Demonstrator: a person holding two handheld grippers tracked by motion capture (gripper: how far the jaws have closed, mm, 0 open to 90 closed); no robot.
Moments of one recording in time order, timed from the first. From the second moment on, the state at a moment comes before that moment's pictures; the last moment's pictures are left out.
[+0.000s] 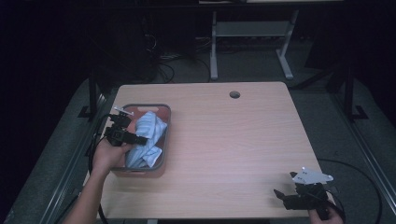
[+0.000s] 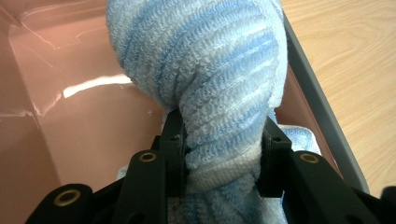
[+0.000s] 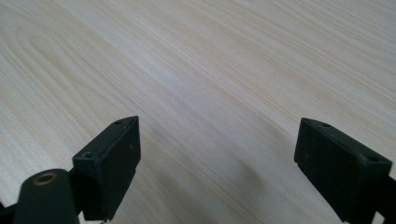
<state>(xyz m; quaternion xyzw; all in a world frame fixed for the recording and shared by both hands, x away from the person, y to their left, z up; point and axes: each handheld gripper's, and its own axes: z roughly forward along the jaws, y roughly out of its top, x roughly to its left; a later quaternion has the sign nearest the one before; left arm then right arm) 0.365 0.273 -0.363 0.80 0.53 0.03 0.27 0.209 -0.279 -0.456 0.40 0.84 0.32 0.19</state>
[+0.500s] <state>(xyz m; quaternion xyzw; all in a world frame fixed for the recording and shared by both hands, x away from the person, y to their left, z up) 0.358 0.292 -0.350 0.77 0.54 0.04 0.32 0.209 -0.282 -0.455 0.41 0.83 0.32 0.20</state>
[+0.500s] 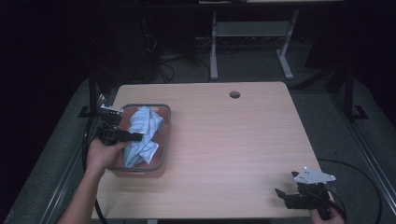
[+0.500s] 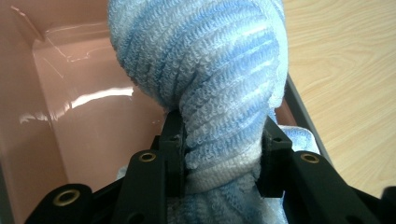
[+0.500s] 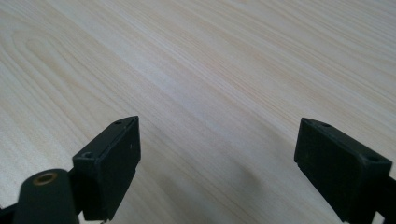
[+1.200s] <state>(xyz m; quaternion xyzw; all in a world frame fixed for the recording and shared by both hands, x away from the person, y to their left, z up) 0.354 0.291 -0.313 0.77 0.53 0.06 0.35 0.208 -0.286 -0.452 0.40 0.83 0.33 0.20</state>
